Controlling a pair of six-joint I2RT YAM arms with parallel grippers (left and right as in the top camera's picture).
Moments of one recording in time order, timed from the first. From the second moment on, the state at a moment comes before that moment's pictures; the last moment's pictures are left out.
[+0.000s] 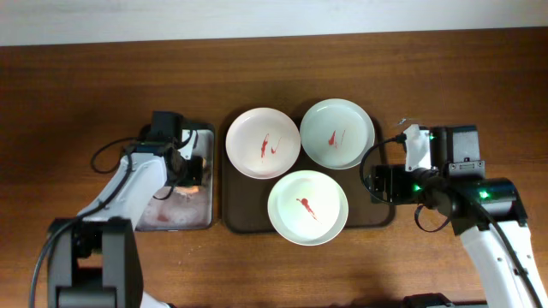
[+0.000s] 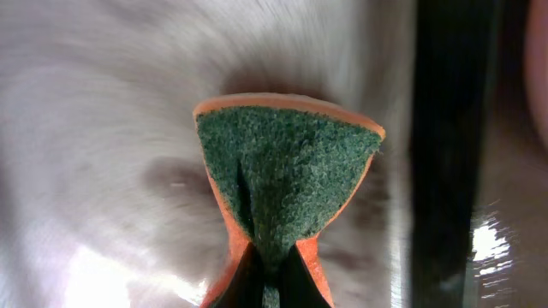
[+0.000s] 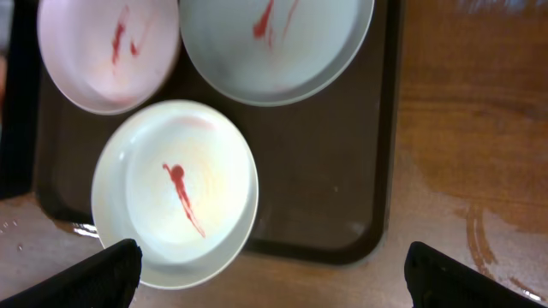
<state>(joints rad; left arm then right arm) -0.07 1.71 1.03 -0.63 0.00 -0.01 0.05 1.12 1.06 -1.03 -0.23 0.08</state>
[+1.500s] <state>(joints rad) -0.07 1.47 0.94 -0.69 0.00 -0.26 0.23 1.77 1.03 -0.82 -0.32 0.15</state>
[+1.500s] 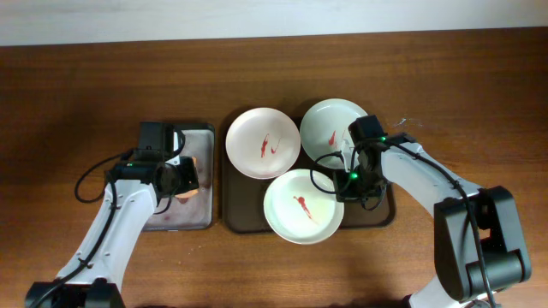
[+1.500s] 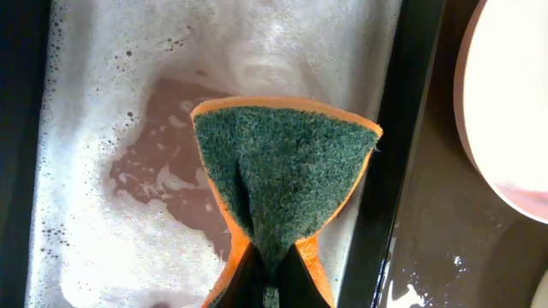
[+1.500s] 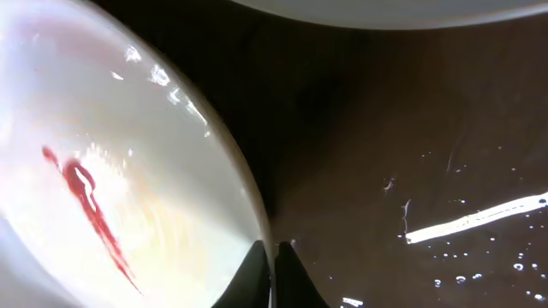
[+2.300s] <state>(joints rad) -0.05 1.47 0.94 -0.47 0.20 -0.26 0.23 1.77 1.03 -0.82 -0.32 0.15</state>
